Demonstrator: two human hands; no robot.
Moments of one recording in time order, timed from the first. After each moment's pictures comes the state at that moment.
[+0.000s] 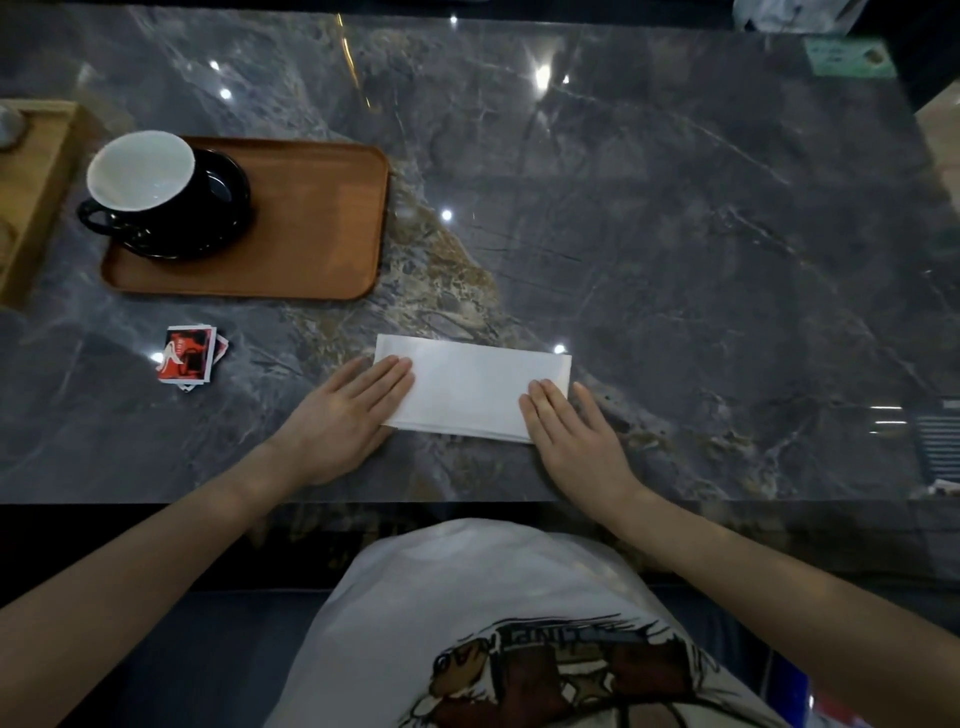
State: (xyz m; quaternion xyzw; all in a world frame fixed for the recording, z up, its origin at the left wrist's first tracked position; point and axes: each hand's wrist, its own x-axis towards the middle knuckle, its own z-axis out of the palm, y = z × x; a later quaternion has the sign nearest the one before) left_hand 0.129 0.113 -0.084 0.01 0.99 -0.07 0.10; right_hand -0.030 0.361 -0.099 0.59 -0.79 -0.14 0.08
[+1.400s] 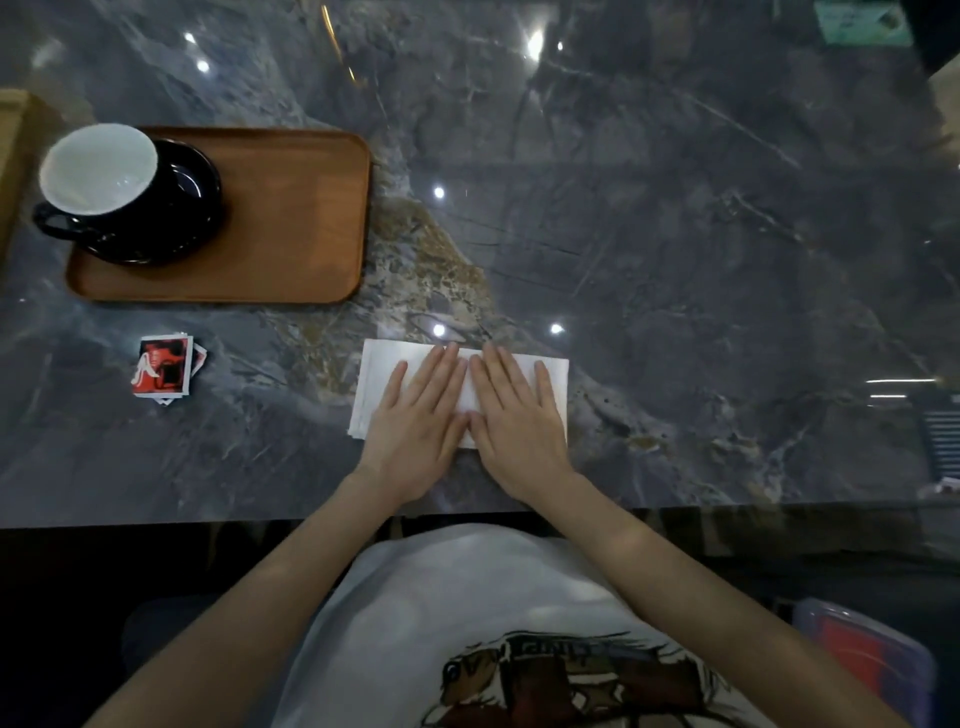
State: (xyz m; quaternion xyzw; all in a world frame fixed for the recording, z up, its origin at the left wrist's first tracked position) left_hand 0.078 0.185 -0.094 -0.14 0.99 0.05 0.06; right_hand -0.011 0.297 -0.087 0.45 -0.89 0.02 -0.11
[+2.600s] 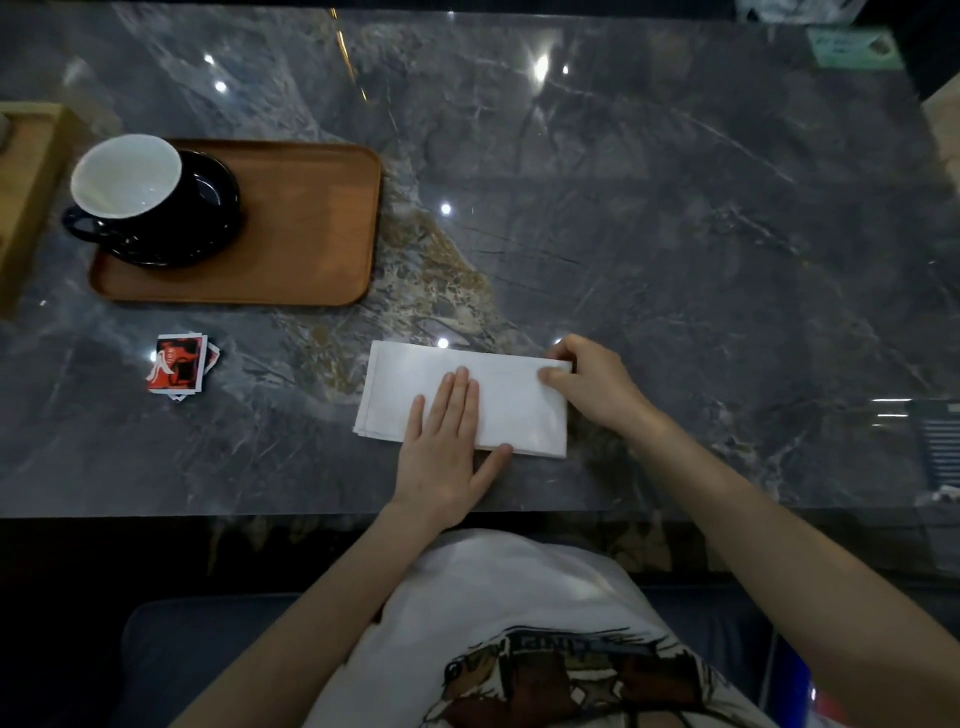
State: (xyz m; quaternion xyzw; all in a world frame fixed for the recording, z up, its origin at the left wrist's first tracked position) left_hand 0.082 0.227 -0.098 -0.22 0.96 0.15 0.09; right_hand -0.096 0.315 -0.060 0.26 -0.88 0.26 -0.31
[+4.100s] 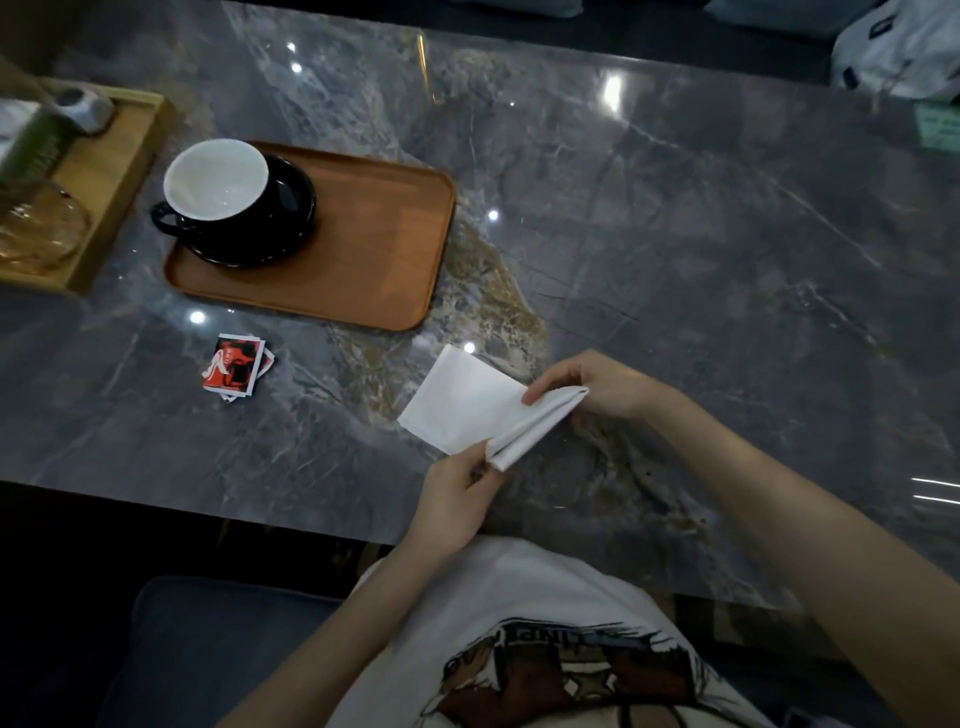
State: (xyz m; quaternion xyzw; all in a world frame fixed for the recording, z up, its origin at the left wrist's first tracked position) left_hand 0.080 0.210 -0.058 -0.41 0.72 0.56 -0.03; right_hand -0.134 0.246 -0.046 0.44 -0.69 0.23 -0.53
